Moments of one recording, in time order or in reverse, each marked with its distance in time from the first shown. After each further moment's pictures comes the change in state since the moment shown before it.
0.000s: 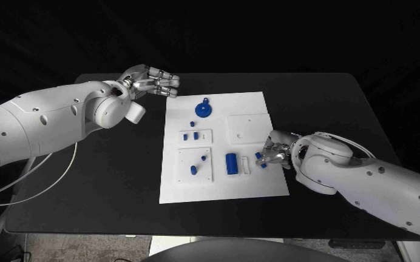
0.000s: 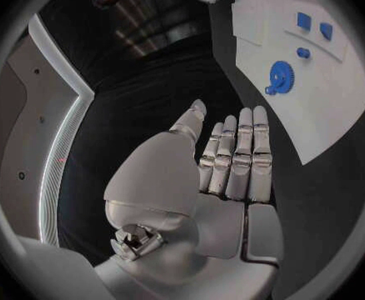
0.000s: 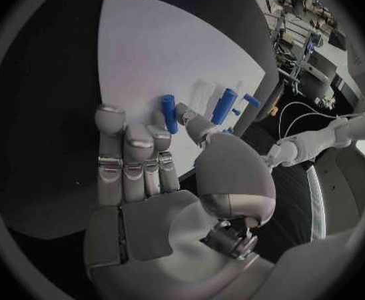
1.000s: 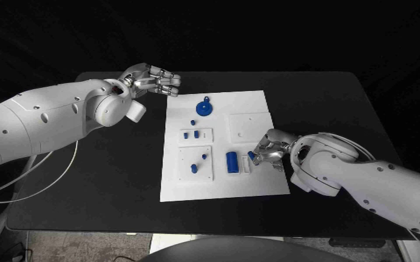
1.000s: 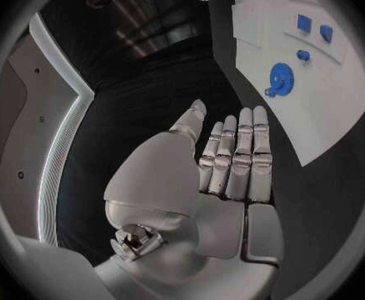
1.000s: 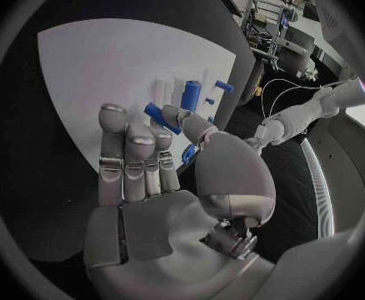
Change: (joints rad) left arm 0.000 0.000 0.000 0.001 0.000 0.009 -0.004; left_hand 0.000 0.000 -0.003 -0.003 0.000 0.014 -0.002 0.000 0.000 0.000 0.000 0.000 0.000 0.000 0.000 0.000 0.001 0.000 0.000 0.000 0.000 -0.002; right arm -0.008 -0.019 0.020 0.068 0.174 -0.045 0.021; right_hand -0.005 0.000 0.090 -0.045 0.288 0.002 0.002 -0.009 -0.700 -0.008 -0.008 -0.008 -0.005 -0.004 -0.010 -0.008 -0.013 0.015 -0.004 -0.004 -0.010 -0.003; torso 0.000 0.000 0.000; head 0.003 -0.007
